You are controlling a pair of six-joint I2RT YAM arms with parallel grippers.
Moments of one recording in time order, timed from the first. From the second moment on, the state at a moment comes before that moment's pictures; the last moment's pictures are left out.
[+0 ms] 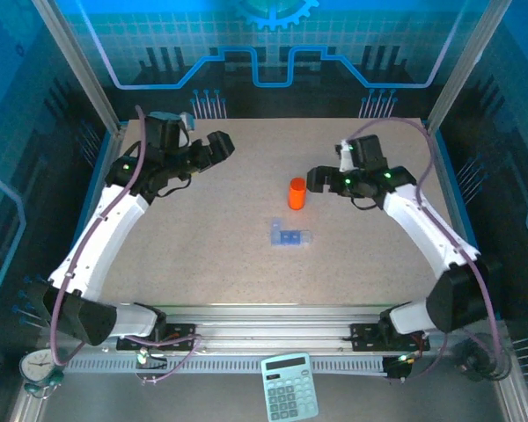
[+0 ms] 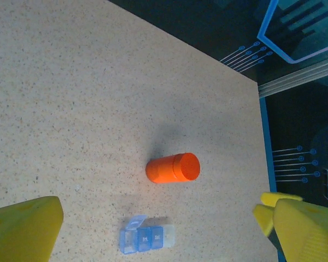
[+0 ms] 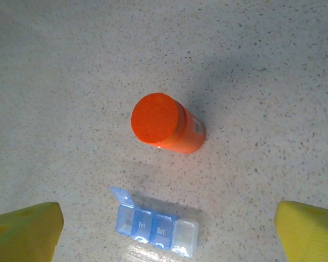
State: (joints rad) left arm -0.28 1.34 1.48 -0.75 0.20 -0.72; right arm 0.32 1.44 1.27 -0.69 -0.20 0.37
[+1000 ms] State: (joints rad) left arm -0.26 1.65 1.67 -0.68 0.33 -0.56; right arm 0.48 2.07 1.77 -0.94 0.03 0.21
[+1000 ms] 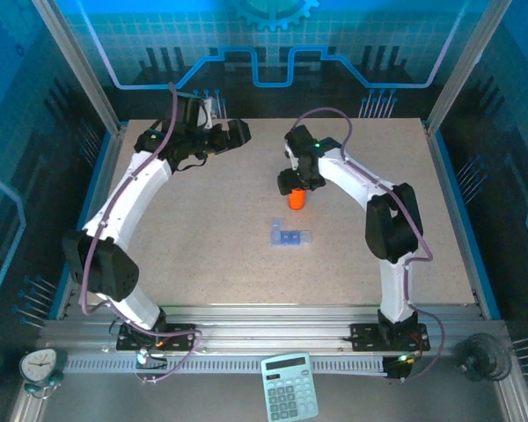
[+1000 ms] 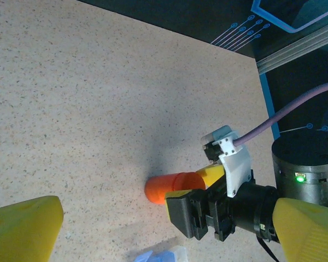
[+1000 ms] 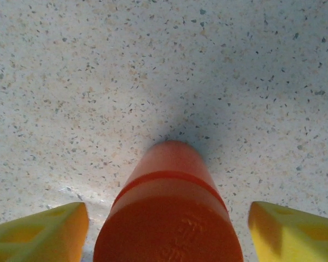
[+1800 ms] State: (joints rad) left arm -0.26 1.73 1.56 -0.43 0.42 -0.61; right arm 0.49 2.14 1.89 -1.04 0.05 0.20
